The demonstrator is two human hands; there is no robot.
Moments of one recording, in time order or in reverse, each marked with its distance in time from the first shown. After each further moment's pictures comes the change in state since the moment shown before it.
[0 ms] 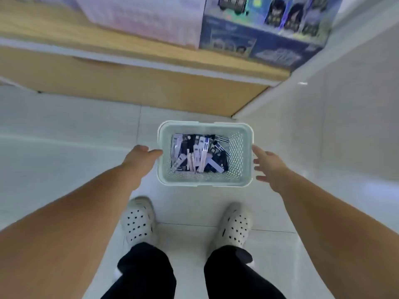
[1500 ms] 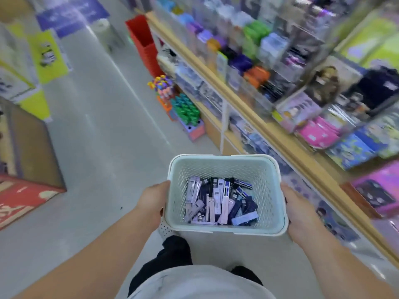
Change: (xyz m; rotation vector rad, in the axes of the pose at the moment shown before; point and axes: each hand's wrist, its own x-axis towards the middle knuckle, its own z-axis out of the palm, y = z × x) left_hand -0.627 -0.047 -0.360 -1.225 0.550 -0.183; right_hand -0.629 -0.251 0.031 -0.182 -0.568 -0.566
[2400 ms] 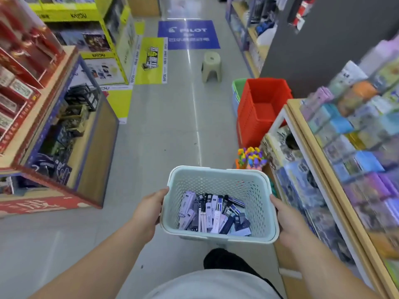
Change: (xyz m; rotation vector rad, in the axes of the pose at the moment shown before) left_hand 0.335 0.284 -0.354 -0.420 0.164 0.024; right_hand 0.225 -0.247 0.608 -0.234 -0.313 0.077
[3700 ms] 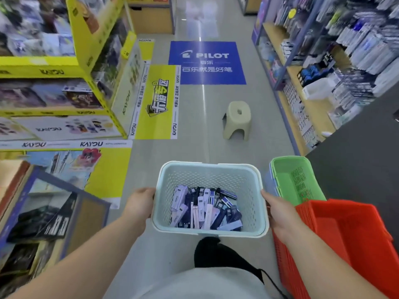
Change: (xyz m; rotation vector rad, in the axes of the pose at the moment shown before) left_hand 0.685 0.649 -0.007 0.101 0.200 0.024; right_hand 0.573 -0.560 0.537 -0.204 -0.051 -0.075
